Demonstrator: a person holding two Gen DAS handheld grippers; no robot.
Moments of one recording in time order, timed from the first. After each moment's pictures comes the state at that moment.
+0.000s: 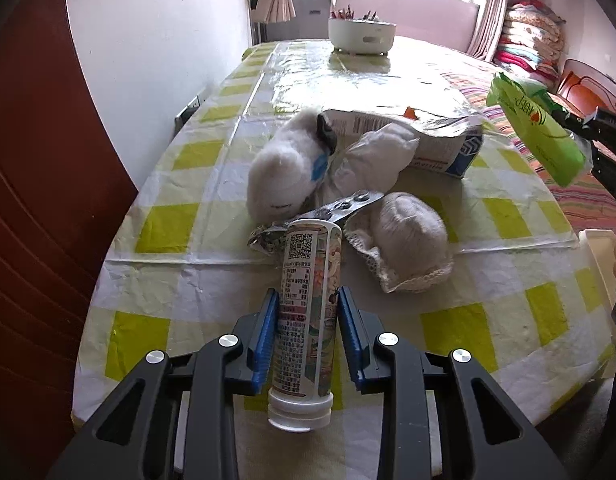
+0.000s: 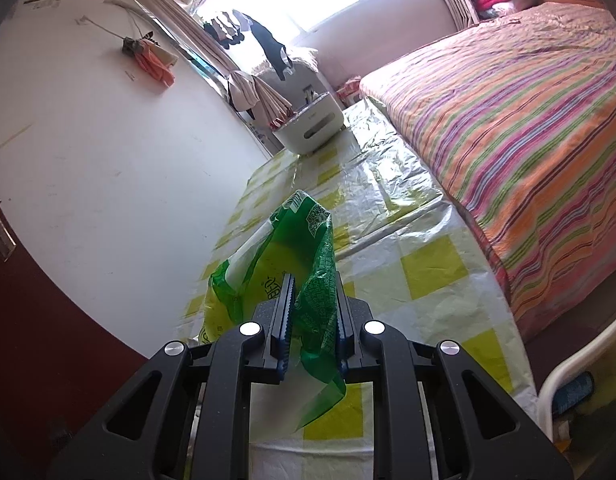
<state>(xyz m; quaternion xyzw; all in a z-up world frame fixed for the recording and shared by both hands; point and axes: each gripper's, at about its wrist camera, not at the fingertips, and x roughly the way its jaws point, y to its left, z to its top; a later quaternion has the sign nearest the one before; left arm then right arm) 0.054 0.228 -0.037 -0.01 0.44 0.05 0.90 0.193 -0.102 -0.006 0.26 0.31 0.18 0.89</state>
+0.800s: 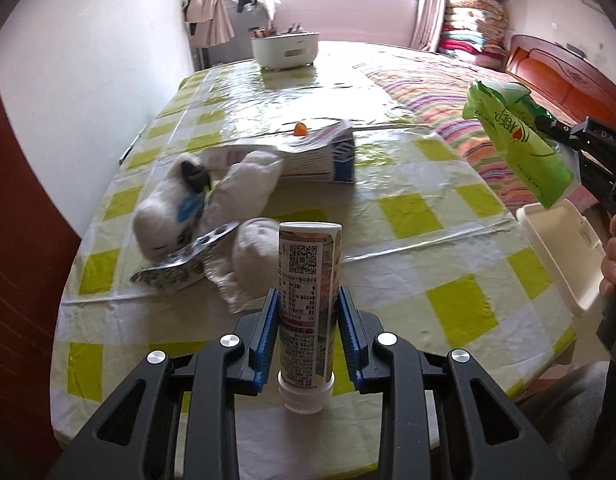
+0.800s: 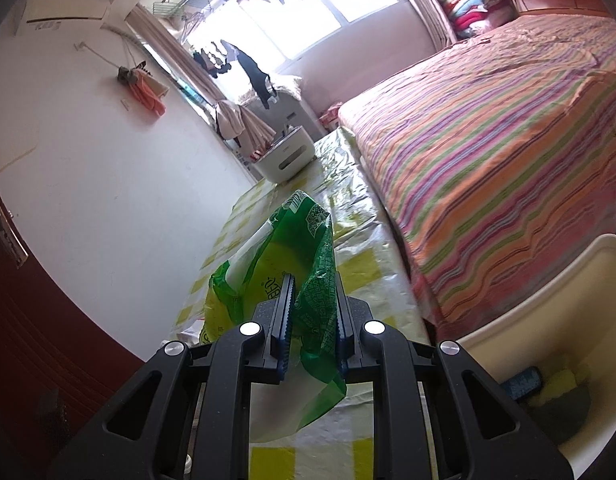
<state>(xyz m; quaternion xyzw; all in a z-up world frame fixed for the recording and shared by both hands) 0.054 0.145 -0.018 0.03 0.42 -0.03 0.91 0.137 -0.179 -0.002 0.28 0.28 0.15 0.91</state>
